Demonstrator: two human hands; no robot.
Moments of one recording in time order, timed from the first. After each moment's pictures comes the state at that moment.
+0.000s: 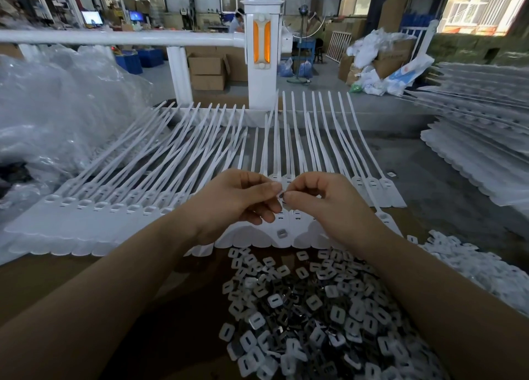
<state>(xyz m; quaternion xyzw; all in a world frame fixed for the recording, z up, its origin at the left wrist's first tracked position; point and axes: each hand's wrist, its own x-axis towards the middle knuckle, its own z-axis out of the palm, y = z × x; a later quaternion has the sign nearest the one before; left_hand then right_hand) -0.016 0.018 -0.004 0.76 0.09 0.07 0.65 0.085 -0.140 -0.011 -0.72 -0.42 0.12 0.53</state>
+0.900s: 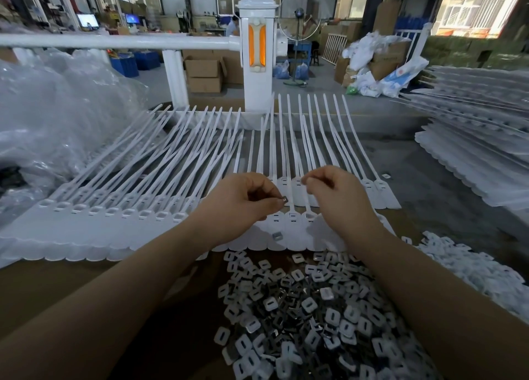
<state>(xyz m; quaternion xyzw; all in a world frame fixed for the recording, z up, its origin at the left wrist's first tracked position) -0.007 0.009 -0.014 0.86 0.10 0.17 0.47 0.102 -0.137 -0.020 -0.81 -0.28 0.03 0.52</state>
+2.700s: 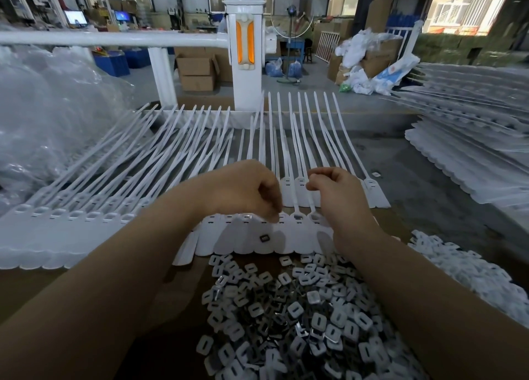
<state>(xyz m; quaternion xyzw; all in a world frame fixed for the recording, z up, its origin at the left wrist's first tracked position) 0.031 0.016 0.021 0.96 0.01 -0.05 0.29 0.109 -0.141 -0.018 -0.74 -0.13 0.11 0.65</state>
